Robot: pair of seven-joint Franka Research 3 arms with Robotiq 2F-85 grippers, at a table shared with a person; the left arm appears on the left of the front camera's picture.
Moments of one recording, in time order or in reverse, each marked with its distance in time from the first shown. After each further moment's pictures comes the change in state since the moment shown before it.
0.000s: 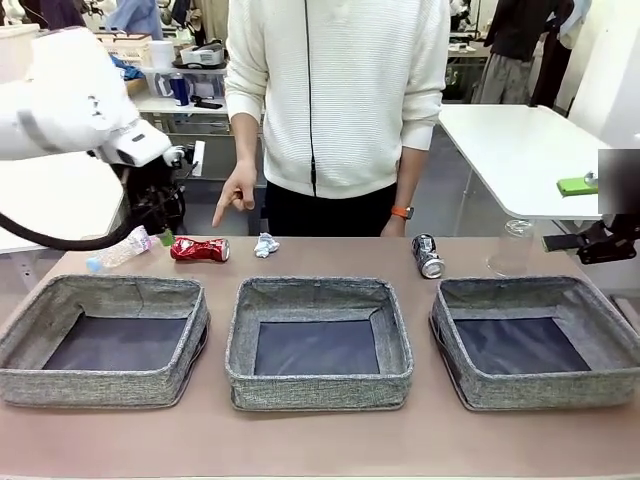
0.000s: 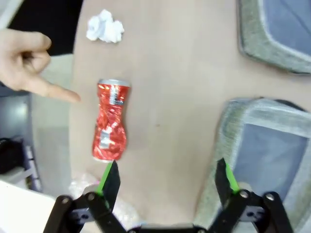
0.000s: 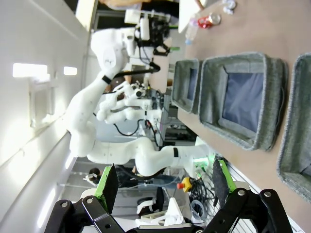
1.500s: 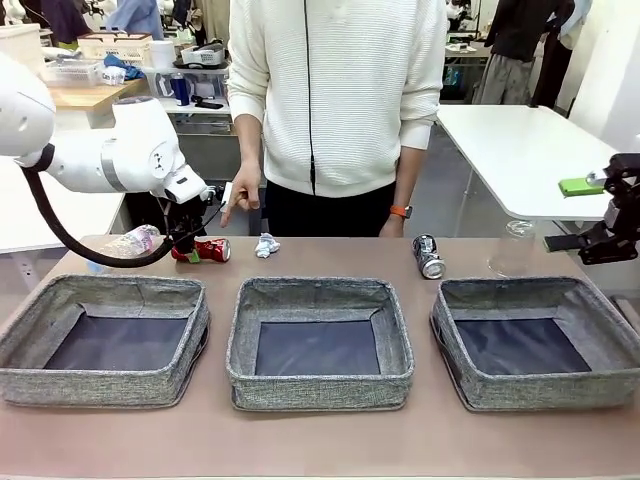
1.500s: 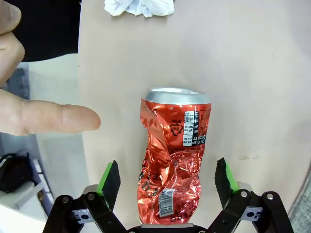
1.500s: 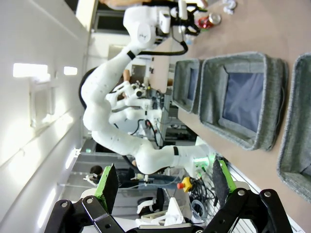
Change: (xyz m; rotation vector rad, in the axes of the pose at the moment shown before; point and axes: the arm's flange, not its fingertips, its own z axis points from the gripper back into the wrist) left arm -0.010 0.086 -0.126 -0.010 0.046 -0.102; right arm 0.000 0.000 0.000 0.001 0.001 0.000
